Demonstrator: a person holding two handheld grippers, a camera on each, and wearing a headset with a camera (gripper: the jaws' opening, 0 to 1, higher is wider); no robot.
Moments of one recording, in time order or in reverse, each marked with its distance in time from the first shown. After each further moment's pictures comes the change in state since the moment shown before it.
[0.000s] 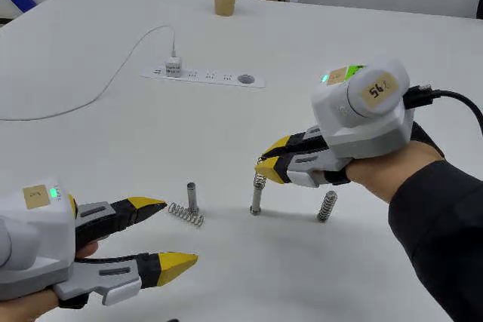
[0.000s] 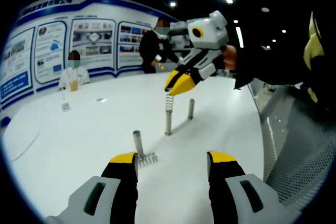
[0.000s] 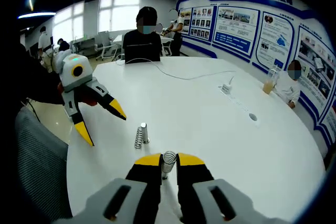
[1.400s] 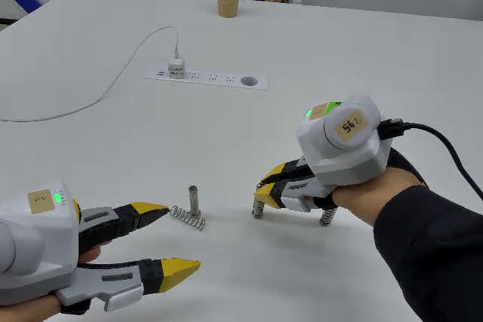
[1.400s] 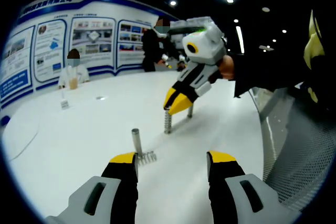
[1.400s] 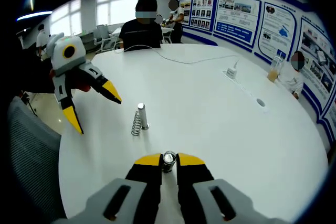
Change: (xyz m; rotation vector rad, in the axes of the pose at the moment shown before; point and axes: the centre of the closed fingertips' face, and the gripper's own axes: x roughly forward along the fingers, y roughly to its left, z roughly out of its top) left arm 0.002 -0.001 -0.003 -0.007 0.011 -0.004; right arm 0.028 0.002 -0.037 0.021 0.076 0.017
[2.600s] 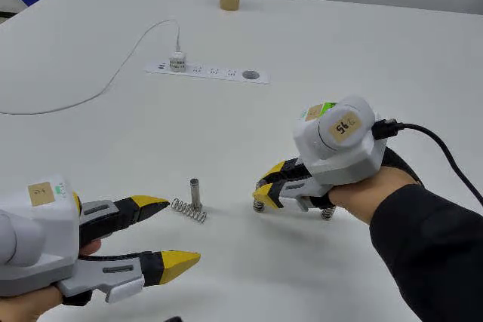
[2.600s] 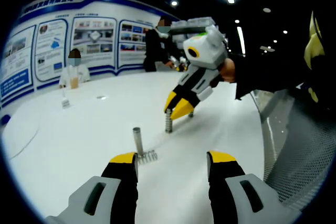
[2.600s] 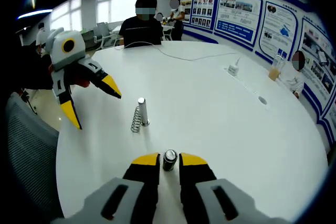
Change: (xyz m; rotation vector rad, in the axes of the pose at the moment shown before) left arm -0.001 0.001 -0.002 -0.005 -0.003 0.007; right arm 0.006 0.003 -0.008 -0.007 0.015 0.000
